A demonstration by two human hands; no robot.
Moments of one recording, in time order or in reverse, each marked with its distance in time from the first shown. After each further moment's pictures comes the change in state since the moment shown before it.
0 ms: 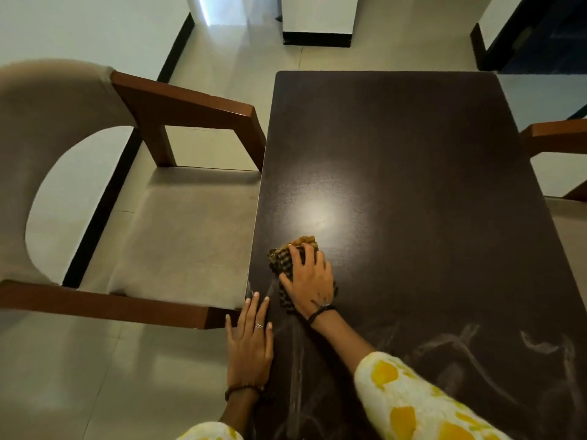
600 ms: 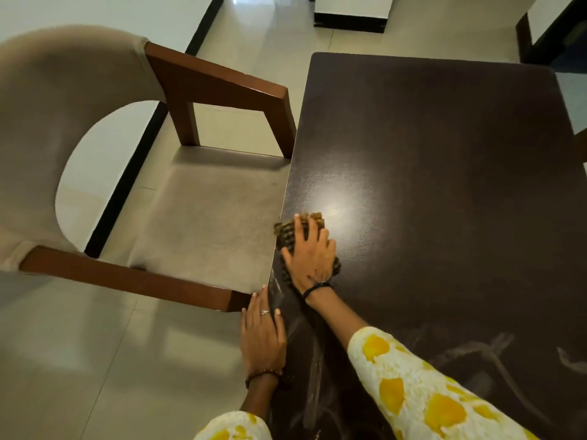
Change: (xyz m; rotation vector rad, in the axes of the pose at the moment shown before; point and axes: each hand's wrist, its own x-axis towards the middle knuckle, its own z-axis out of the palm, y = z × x) left_hand -0.002 0.005 -0.006 -0.151 0.133 -0.247; right_hand 0.030 -0.045 0.018 -0.052 -0.026 0.034
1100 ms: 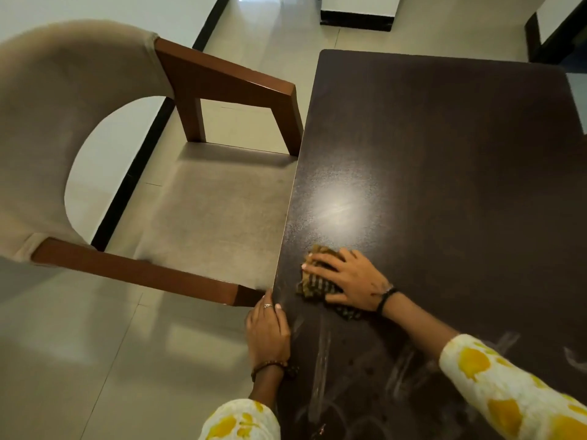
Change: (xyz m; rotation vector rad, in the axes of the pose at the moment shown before) left_hand 0.000 0.009 -0.006 -0.106 -0.058 -0.157; right_hand -0.020 0.103 -0.023 -0.039 -0.153 -0.835
